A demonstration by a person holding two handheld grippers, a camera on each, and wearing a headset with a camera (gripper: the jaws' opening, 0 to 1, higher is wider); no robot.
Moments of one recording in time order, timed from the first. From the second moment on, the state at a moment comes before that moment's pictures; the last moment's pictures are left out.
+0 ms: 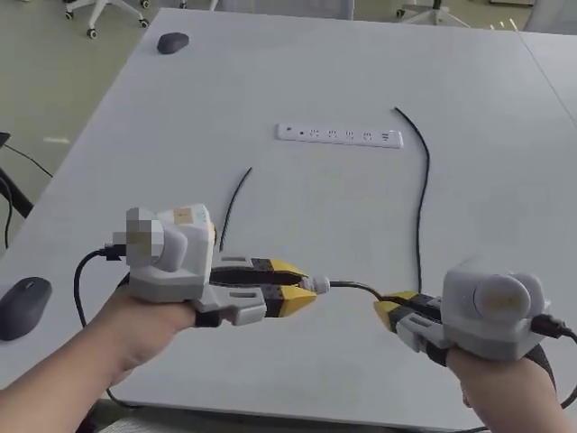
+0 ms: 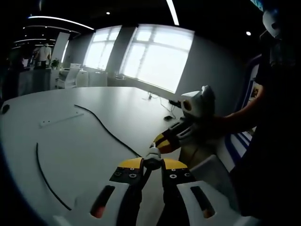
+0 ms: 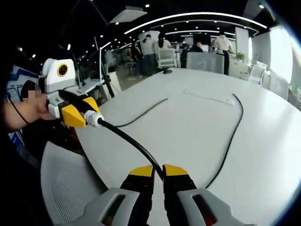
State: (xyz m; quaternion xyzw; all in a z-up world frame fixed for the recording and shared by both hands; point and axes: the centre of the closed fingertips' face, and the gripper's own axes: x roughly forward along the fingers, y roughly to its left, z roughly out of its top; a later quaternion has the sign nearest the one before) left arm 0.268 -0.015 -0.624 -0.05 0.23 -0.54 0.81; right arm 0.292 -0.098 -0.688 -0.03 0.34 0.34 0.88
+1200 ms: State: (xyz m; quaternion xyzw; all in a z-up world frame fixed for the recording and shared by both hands) left arm 0.263 -0.022 -0.626 -0.03 0.24 -0.55 0.80; right arm 0.269 -0.037 -0.636 -0.33 0.20 0.44 0.81
